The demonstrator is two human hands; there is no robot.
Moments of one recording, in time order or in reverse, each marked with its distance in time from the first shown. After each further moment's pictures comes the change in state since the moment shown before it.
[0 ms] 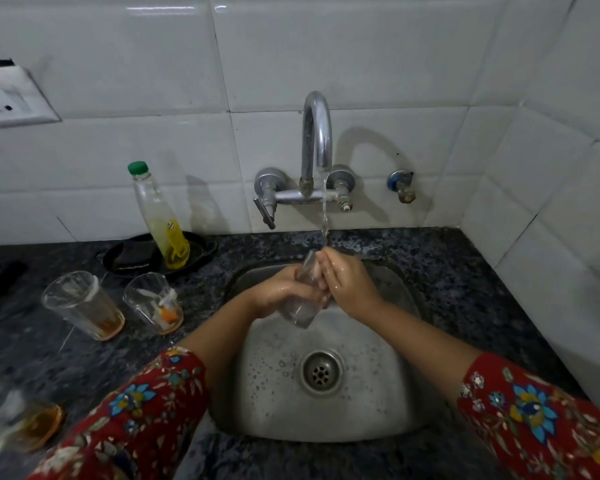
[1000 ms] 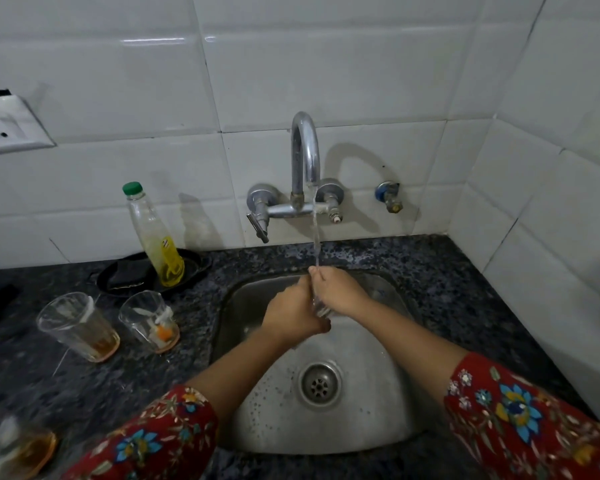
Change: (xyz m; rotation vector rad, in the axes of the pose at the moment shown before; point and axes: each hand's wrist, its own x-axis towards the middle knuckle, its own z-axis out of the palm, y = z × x) left_hand 0.001 -0.004 0.048 1.074 0.544 -0.118; right_hand 0.020 -0.015 0.000 -0.213 -0.251 0.525
